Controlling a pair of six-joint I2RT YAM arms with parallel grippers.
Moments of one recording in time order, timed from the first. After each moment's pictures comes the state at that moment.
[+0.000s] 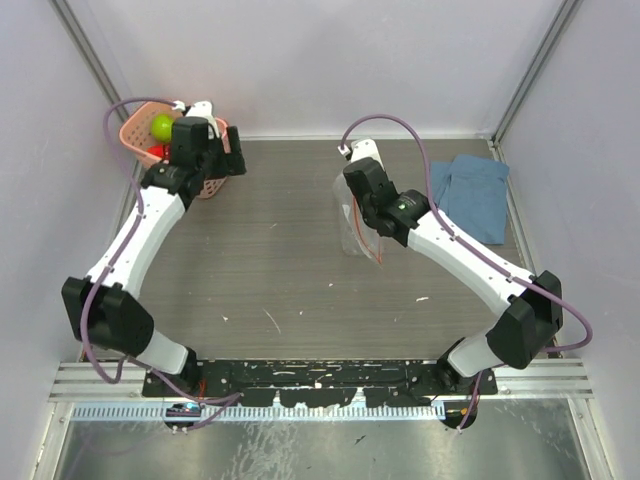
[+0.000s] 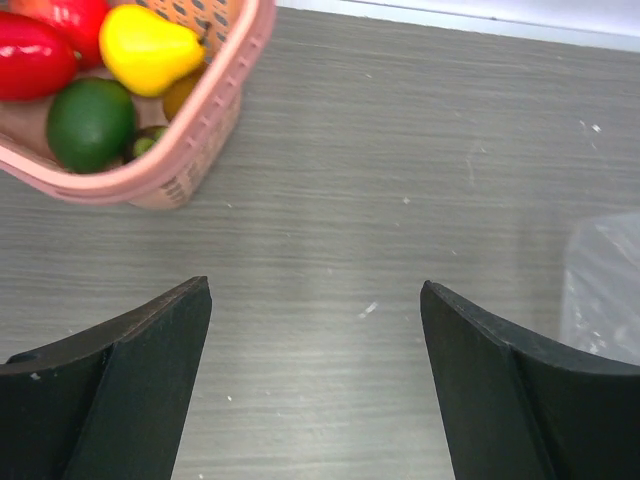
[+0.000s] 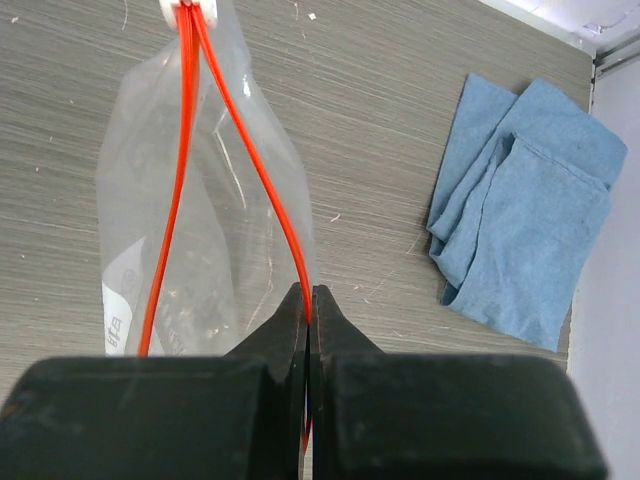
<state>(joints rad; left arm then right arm) -0.28 1.47 1.45 -0.48 -0.15 -0.28 0.69 1.47 1.36 -0.58 0.62 0.06</state>
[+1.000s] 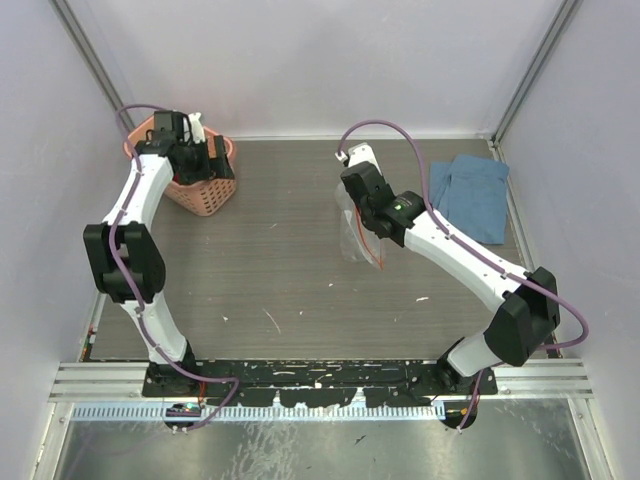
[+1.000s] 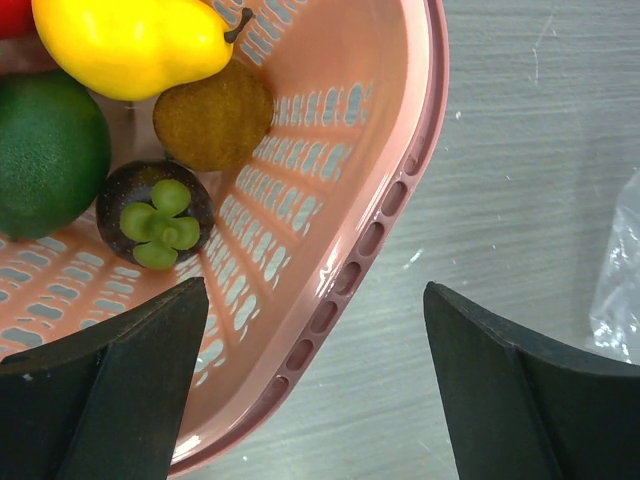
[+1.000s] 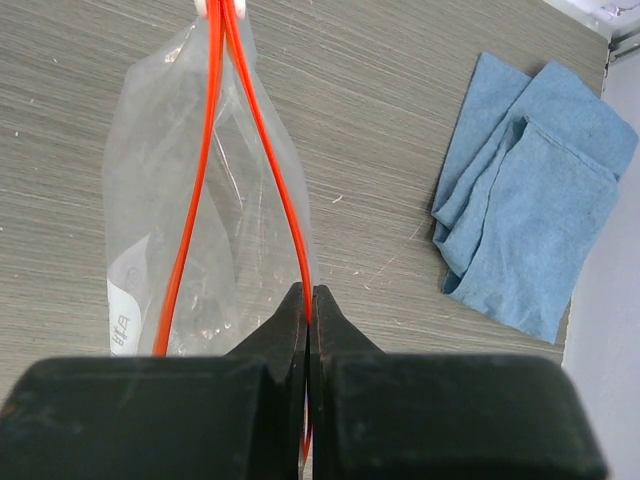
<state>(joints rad) 0.00 1.89 1.73 -0.71 0.27 -0.13 0.69 1.49 1.34 -0.60 0.60 0.05</state>
